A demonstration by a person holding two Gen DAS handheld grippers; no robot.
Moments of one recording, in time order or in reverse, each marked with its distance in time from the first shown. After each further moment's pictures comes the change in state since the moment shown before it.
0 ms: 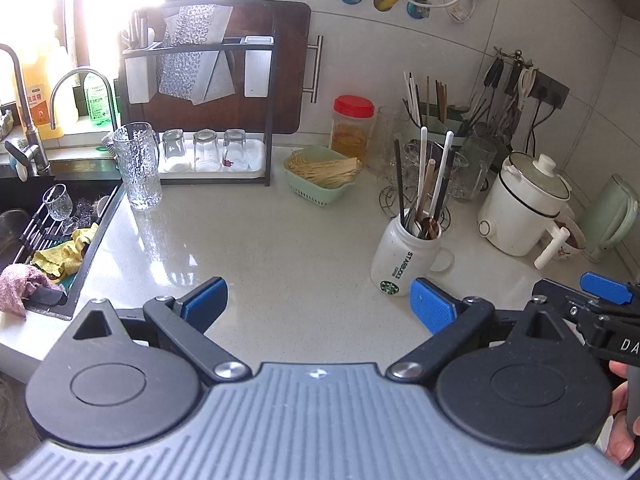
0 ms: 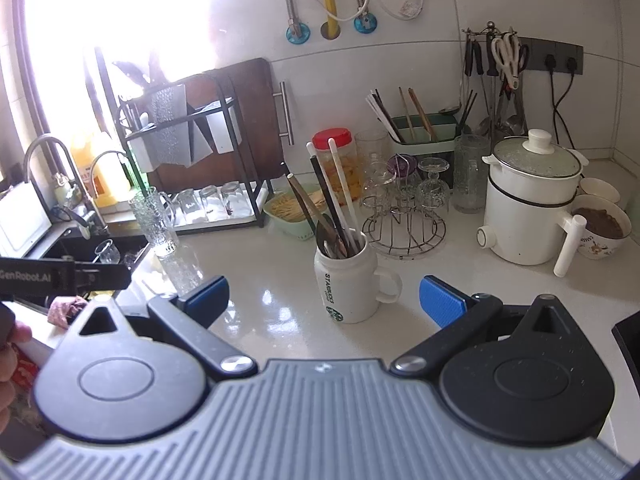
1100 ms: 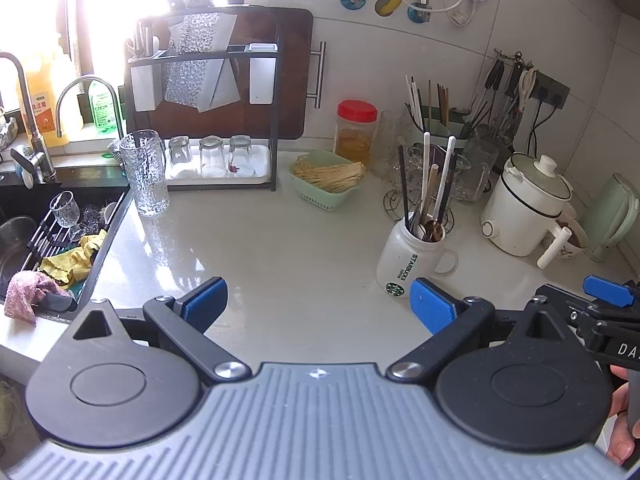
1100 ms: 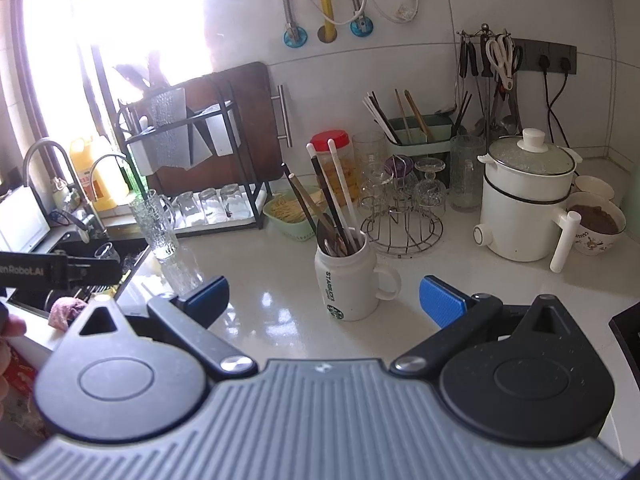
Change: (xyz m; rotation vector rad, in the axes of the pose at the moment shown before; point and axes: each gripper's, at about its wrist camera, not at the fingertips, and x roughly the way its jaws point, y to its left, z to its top) left arm -0.007 0.003 0.006 0.010 -0.005 0.018; right arm -0.001 0.004 -0.002 -0.009 0.001 -0.014
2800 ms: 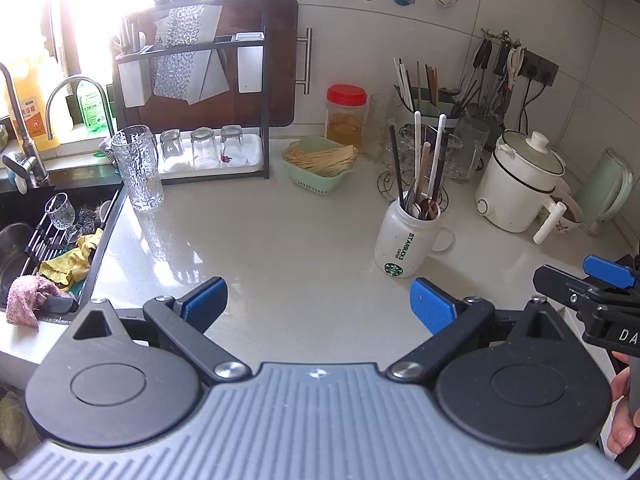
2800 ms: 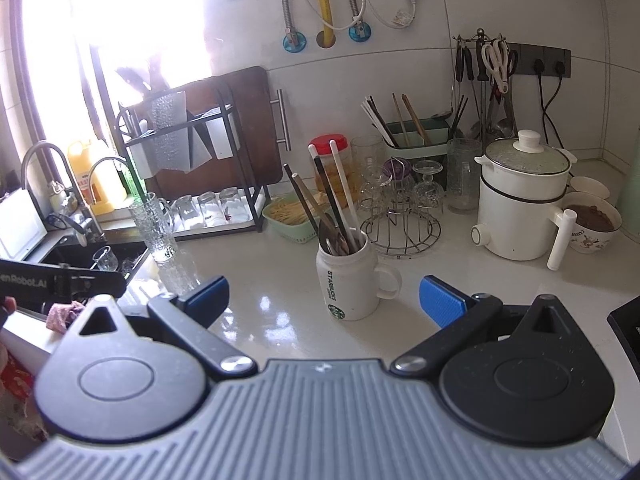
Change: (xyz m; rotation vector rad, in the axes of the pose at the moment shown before) left arm -0.005 0.004 -0.008 0.054 0.037 -0.026; right arm -0.011 0.009 -0.009 0.010 -0.032 -0.013
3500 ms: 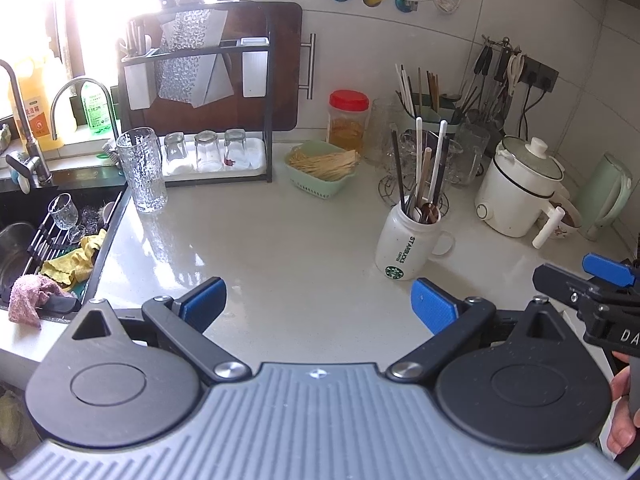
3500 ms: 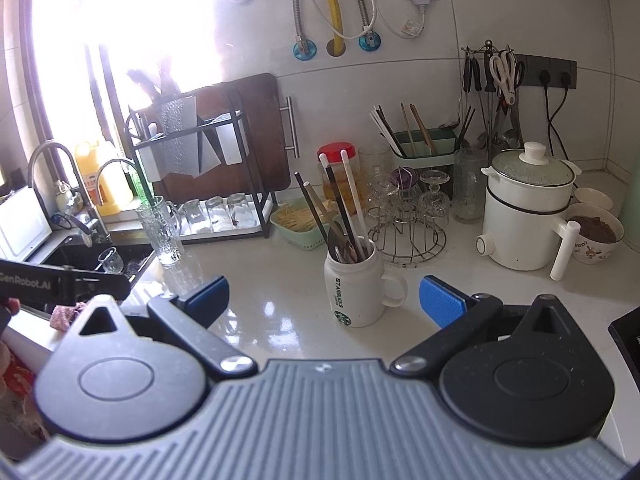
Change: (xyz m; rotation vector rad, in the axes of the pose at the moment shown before) left arm -0.007 0.004 -0.001 -0.011 -0.015 0.002; right arm -0.004 0.005 0.003 -0.014 -0.017 0.018
